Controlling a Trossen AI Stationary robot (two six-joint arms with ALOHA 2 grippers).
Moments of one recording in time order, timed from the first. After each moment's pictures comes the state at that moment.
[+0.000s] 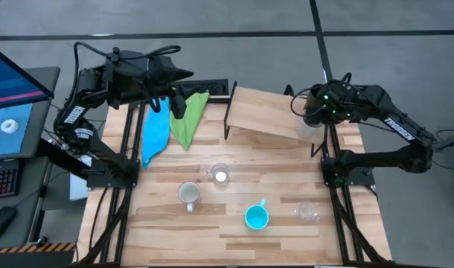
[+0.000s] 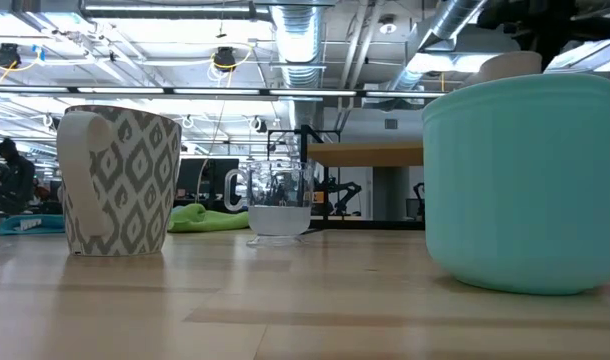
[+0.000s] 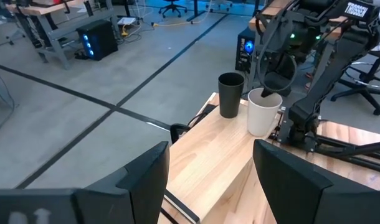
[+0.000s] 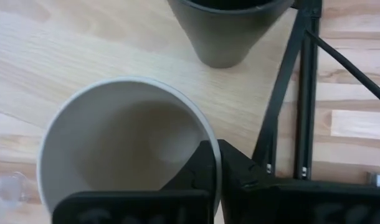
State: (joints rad) left arm 0.13 1.55 2.35 -1.15 -0.35 -0.09; right arm -0.59 1.03 1.33 -1.56 0.18 0.84
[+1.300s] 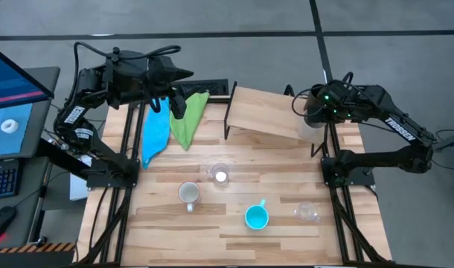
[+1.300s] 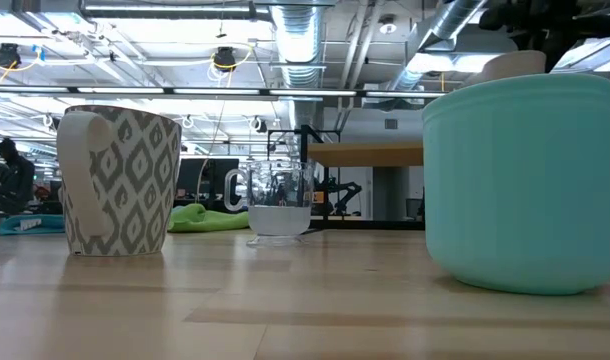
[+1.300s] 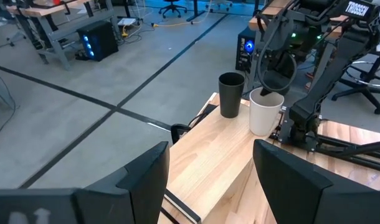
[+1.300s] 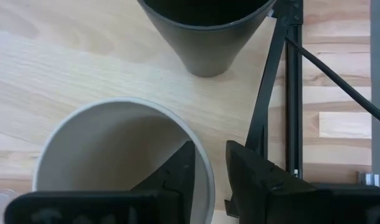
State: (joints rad) left arm 0.13 1.55 2.35 -1.14 -0.35 -0.09; right arm -0.59 1.03 1.34 -1.57 0.24 0.87
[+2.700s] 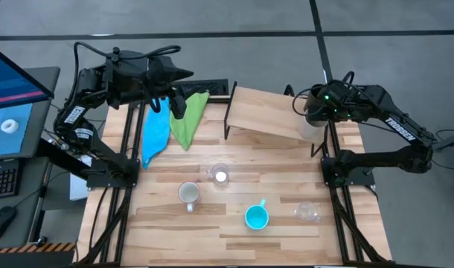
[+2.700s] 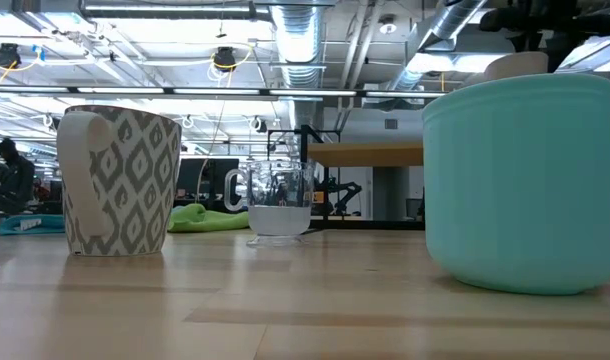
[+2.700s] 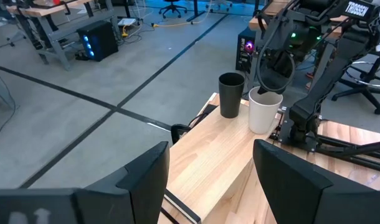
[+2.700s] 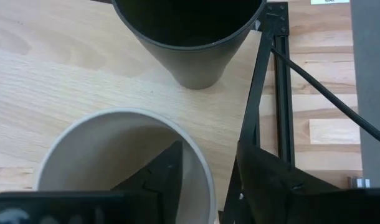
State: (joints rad) left arm 0.13 1.55 2.35 -1.14 -0.35 -0.09; right arm -0.59 1.03 1.34 -1.57 0.29 0.89
